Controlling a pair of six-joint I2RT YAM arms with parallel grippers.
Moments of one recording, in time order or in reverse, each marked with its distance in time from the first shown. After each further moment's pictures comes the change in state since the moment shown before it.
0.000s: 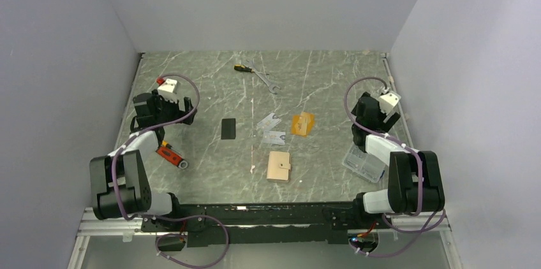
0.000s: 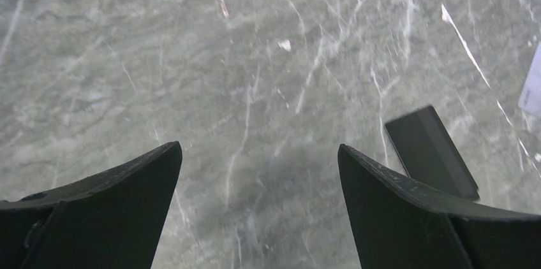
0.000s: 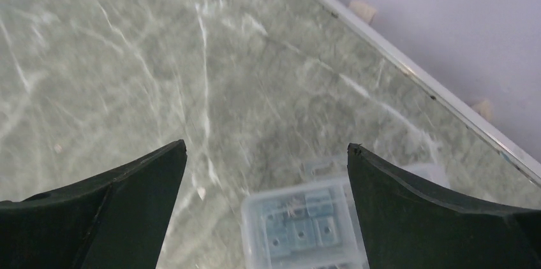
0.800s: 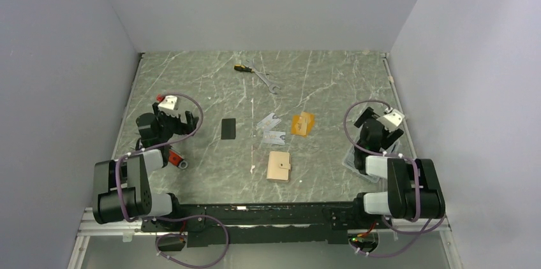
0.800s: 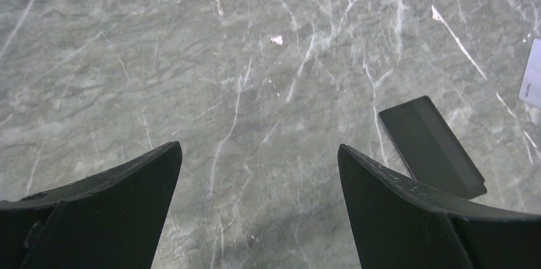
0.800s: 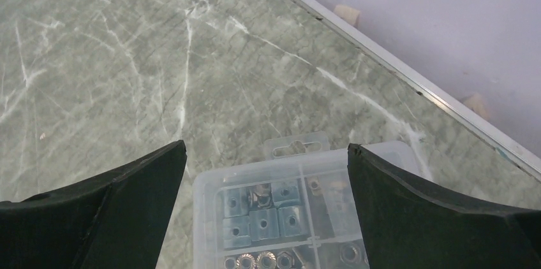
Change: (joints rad) left arm 0.007 -0.003 -0.270 0.435 0.006 -0.065; right arm -0.055 -0.061 -0.303 0.491 -0.043 -0.069
